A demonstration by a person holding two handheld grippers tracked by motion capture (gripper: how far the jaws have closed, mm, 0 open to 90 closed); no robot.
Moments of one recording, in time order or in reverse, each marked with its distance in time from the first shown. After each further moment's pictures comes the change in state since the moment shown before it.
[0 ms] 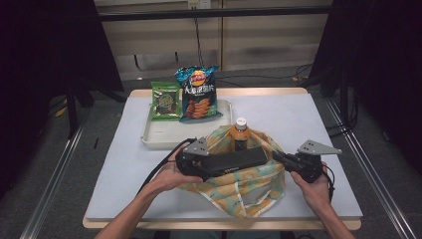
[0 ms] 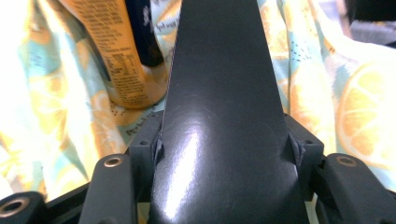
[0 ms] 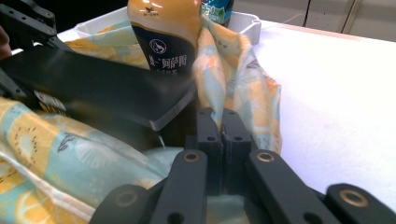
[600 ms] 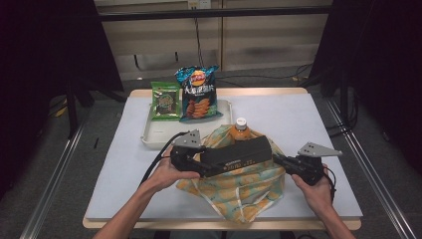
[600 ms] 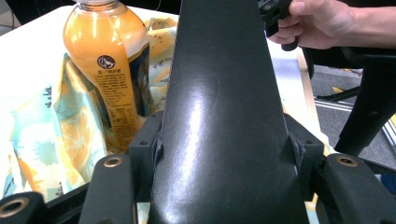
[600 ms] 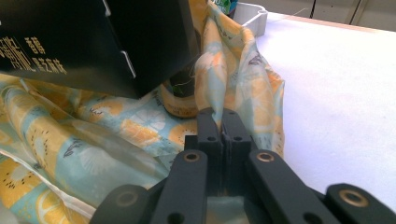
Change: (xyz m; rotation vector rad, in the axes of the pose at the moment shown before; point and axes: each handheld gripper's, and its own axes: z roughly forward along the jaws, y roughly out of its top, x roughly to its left) left arm -0.003 0.017 -0.021 -0.132 -0.041 -0.038; right arm 0.001 -0.004 -0.002 0.026 0.019 -0.005
